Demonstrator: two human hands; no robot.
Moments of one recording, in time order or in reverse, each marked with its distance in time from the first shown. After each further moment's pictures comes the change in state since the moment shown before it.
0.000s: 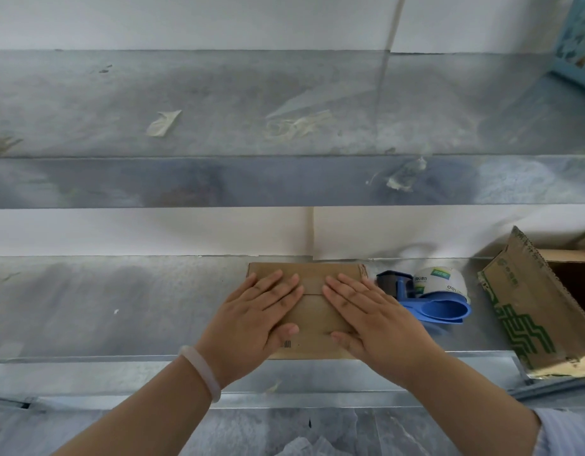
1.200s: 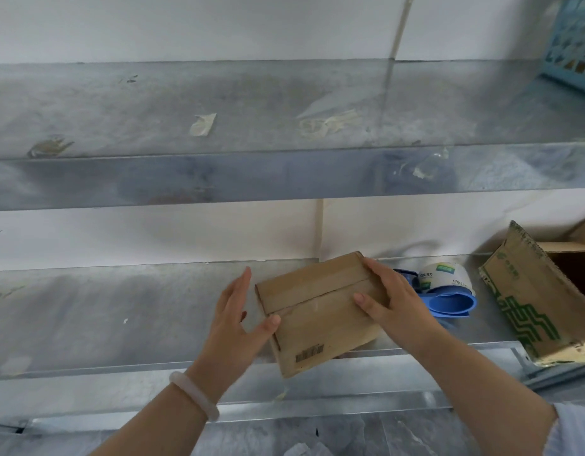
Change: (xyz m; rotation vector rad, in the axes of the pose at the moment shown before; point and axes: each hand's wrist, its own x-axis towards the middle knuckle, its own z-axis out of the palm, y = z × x) left_hand -0.029 -0.009 0.003 -0.984 0.172 -0.577; right_hand 0.008 -0.002 -0.007 0.717 0.072 0.576
